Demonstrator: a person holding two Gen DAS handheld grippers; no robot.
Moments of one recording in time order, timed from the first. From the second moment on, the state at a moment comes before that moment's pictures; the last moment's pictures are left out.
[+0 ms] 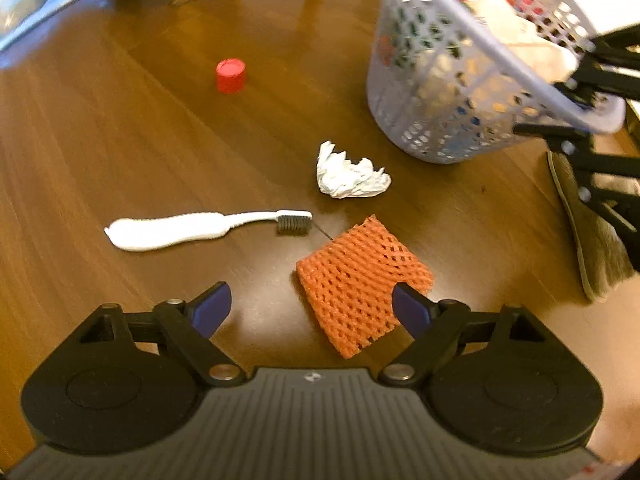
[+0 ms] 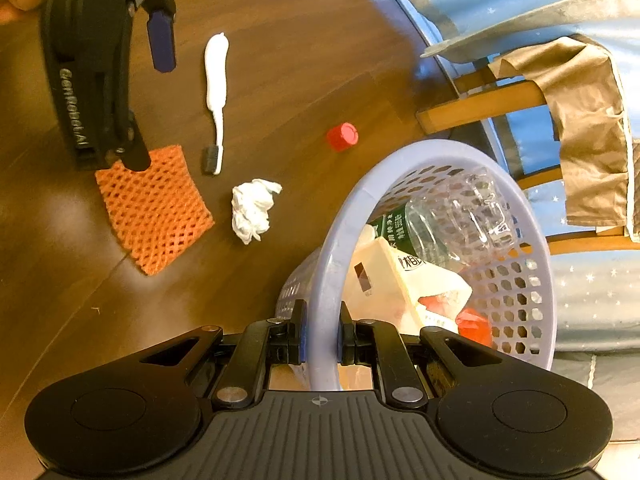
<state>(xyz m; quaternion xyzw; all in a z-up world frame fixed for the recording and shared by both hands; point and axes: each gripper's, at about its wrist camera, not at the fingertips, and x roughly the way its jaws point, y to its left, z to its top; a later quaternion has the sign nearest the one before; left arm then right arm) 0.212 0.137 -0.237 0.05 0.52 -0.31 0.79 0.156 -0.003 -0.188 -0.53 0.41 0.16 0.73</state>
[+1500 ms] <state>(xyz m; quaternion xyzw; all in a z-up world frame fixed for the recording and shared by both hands) 0.262 0.135 -0.174 0.06 0.51 -0.33 0.79 0.168 -0.003 -0.202 -0.53 0.43 0.16 0.71</state>
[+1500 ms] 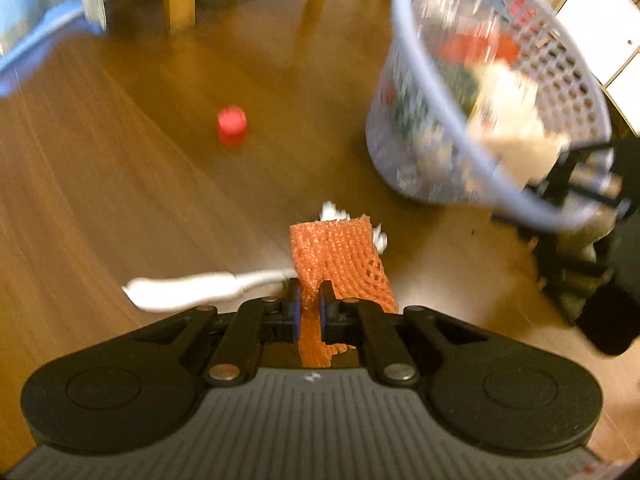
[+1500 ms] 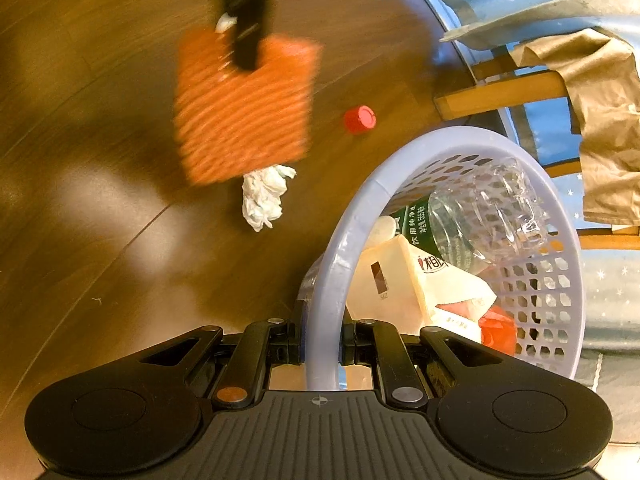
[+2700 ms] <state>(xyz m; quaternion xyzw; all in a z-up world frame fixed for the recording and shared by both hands) 0.276 0.051 -0.014 0.04 0.35 -0.44 0.82 0.167 -0.005 -0.200 -0.54 0.43 0.16 0.71</state>
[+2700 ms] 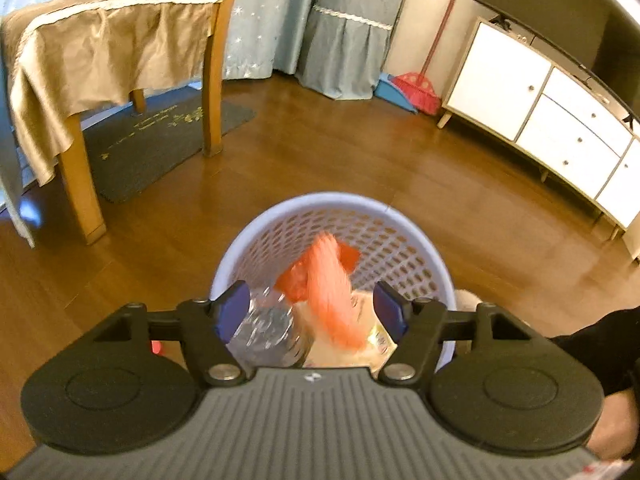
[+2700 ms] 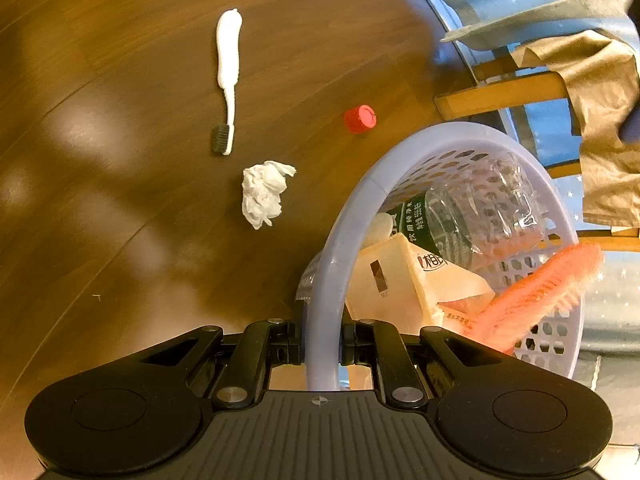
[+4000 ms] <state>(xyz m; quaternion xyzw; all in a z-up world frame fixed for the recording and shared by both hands) 0.275 0.185 -0.083 0.11 0.42 -0.32 0.84 0.168 0.005 -0.197 -0.53 0.43 0.17 0.71</state>
